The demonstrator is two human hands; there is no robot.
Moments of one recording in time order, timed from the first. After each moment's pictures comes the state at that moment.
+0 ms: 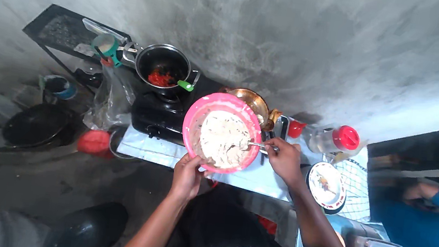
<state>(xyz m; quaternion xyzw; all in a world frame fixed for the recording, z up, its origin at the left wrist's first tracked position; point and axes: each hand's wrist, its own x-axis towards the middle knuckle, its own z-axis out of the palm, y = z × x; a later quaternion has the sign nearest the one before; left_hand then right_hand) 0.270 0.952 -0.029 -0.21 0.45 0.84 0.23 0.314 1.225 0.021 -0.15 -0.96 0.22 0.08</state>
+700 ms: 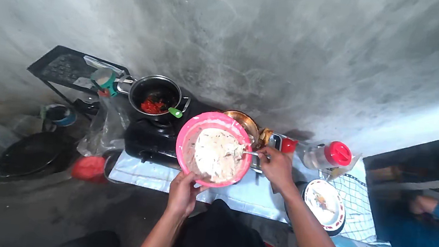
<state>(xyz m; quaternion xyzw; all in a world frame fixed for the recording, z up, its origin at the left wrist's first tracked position) 0.253 0.982 -0.025 -0.23 0.45 0.84 0.21 0.279 1.255 0.025 -0.20 -0.96 0.19 0.03</state>
